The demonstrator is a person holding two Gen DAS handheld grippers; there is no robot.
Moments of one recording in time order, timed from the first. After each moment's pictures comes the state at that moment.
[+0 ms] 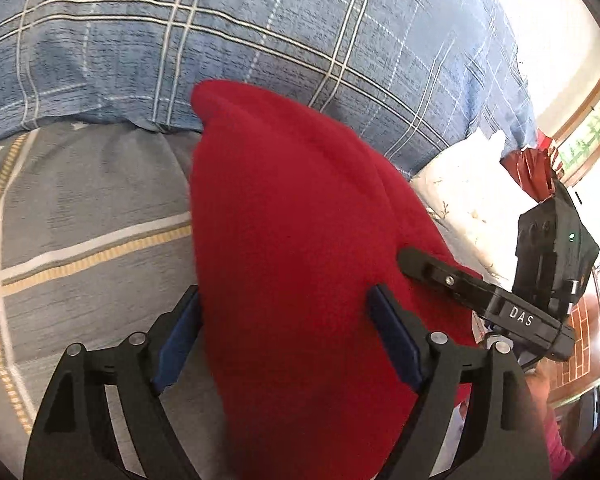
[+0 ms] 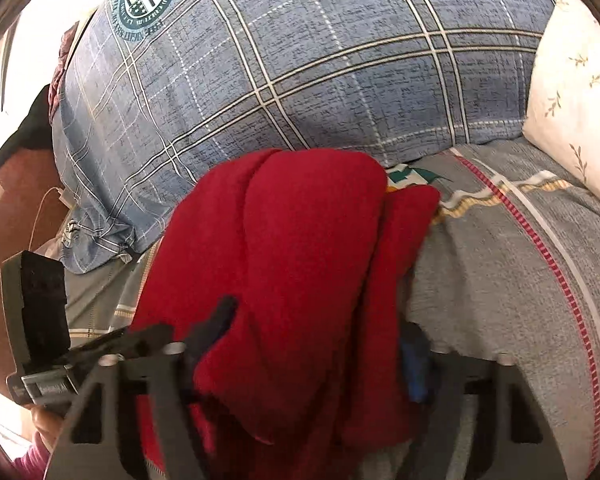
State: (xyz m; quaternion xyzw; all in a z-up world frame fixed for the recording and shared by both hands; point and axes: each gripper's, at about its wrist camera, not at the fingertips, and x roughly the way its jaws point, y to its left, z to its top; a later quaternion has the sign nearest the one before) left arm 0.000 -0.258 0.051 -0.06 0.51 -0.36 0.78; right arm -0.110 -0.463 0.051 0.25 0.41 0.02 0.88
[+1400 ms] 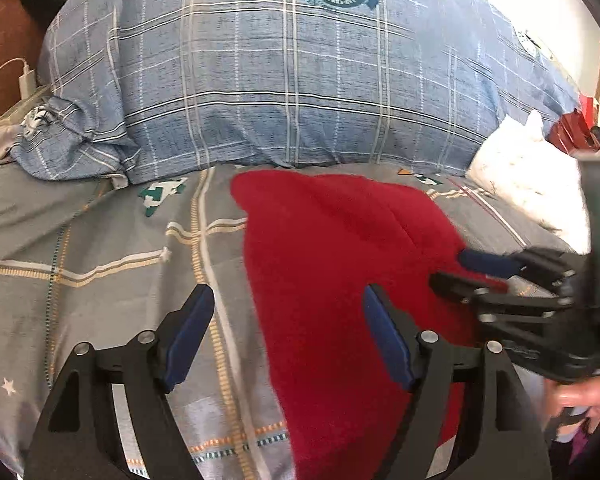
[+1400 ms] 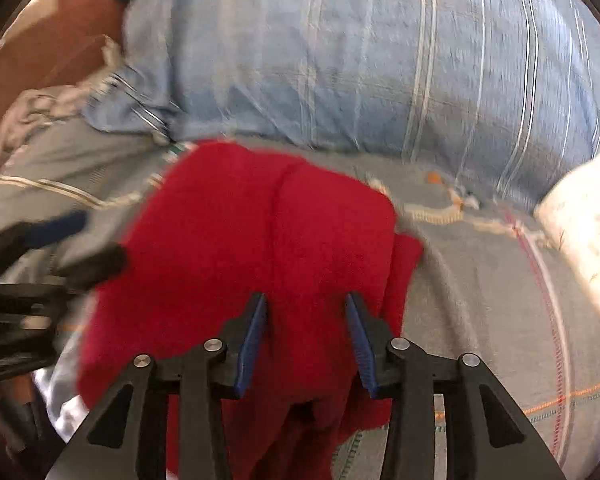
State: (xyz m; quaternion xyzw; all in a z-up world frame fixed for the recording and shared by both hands) left arm -0.109 -0.152 0.114 0.06 0.41 -0.21 0.89; right arm -0.171 -0.303 0.080 0.01 0.46 0.00 0.89
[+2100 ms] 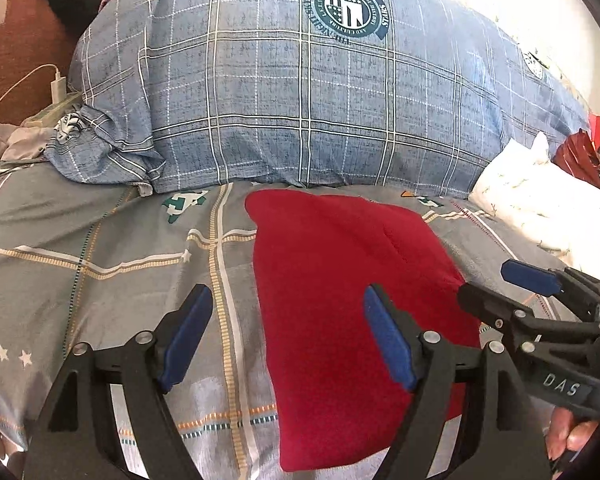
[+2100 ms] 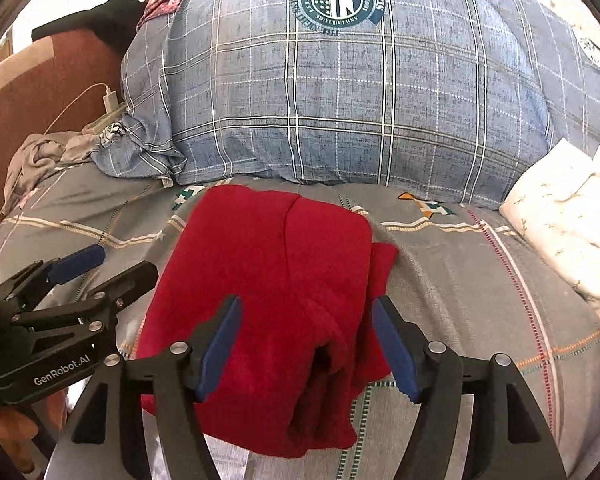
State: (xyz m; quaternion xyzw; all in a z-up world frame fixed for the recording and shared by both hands) left arm -0.140 -0.147 0.138 0.05 0.37 -0.18 0.91; right arm -0.223 -0.290 0.133 0.04 0.39 -0.03 0.92
